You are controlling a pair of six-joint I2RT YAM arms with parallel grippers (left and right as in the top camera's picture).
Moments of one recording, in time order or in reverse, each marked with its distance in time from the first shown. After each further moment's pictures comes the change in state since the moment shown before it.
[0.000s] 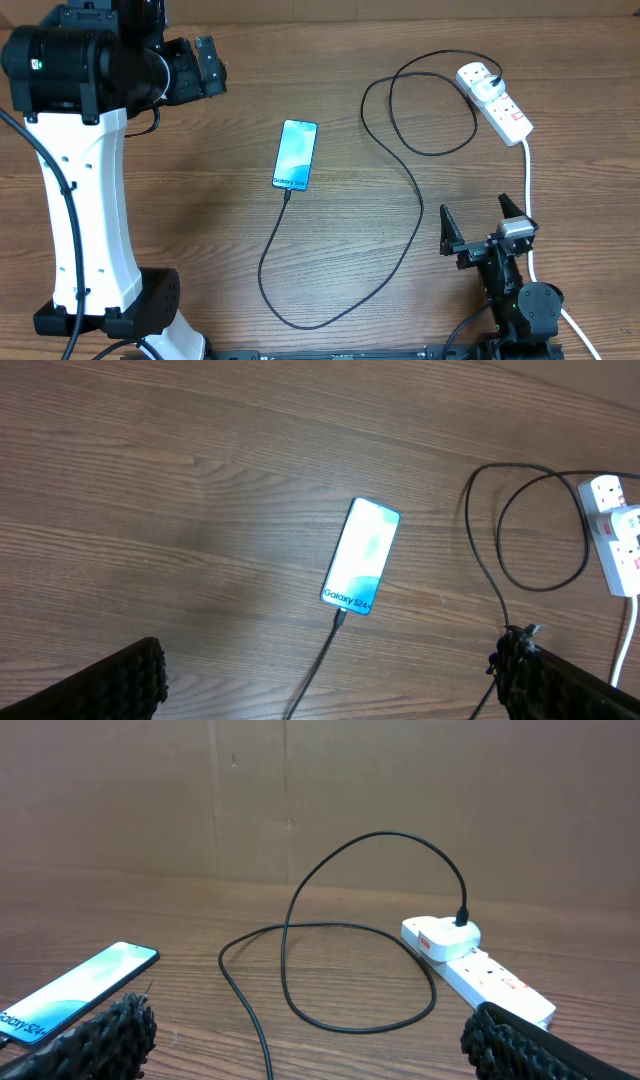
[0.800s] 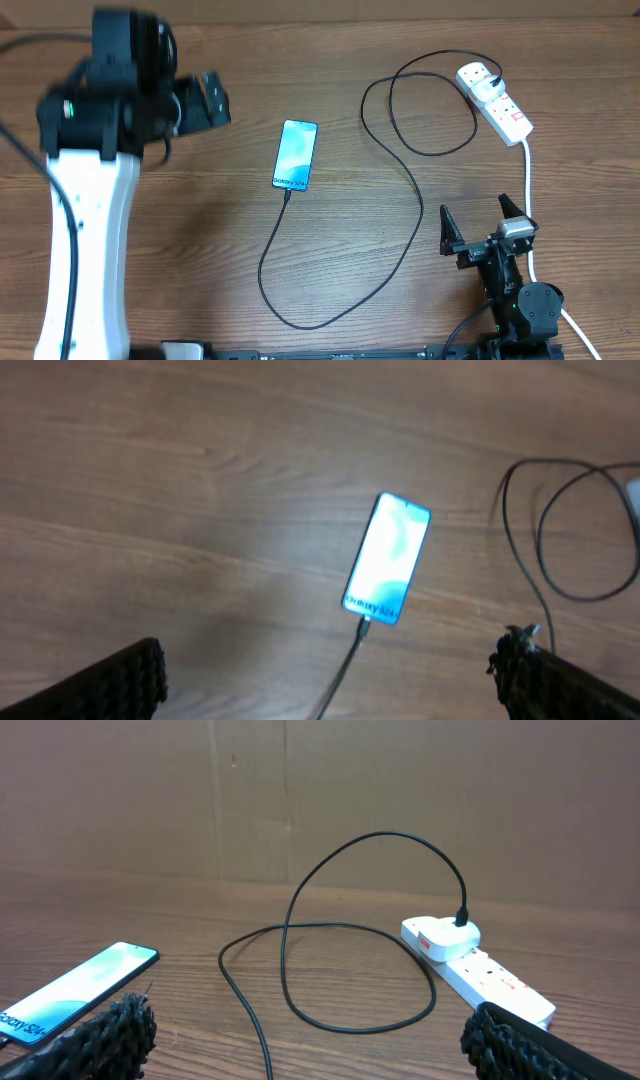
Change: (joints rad) left arm 0.000 -0.318 -0.675 0.394 -0.044 0.005; right arm 0.000 0.000 0.000 0.000 0.000 0.000
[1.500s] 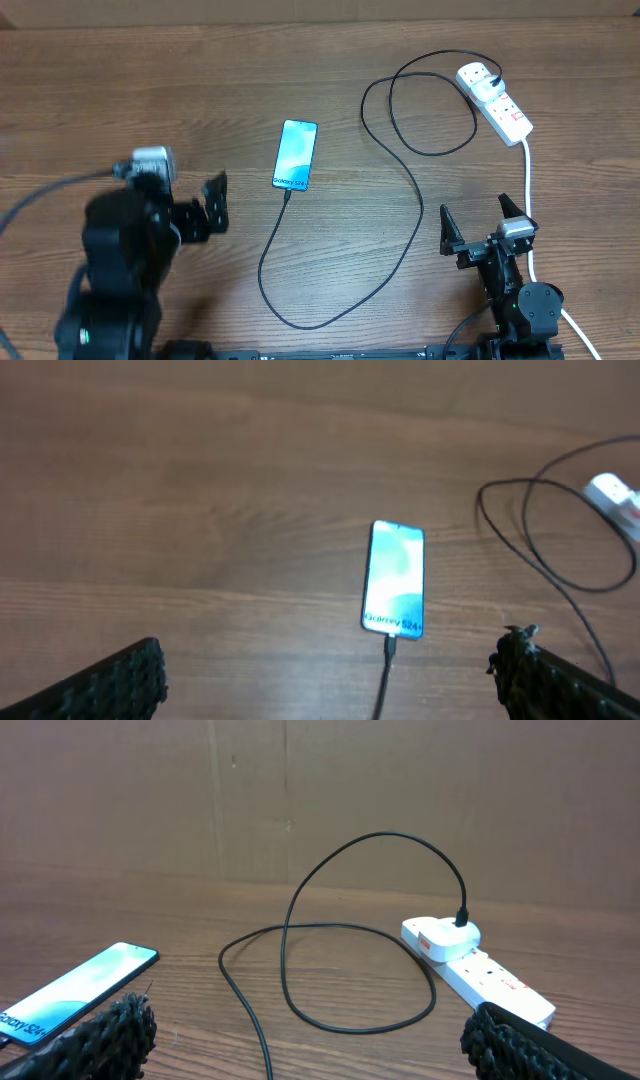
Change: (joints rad) left arm 0.000 -0.791 -0.864 0.520 -0.003 0.173; right arm 0.000 0.000 0.000 0.000 0.000 0.000
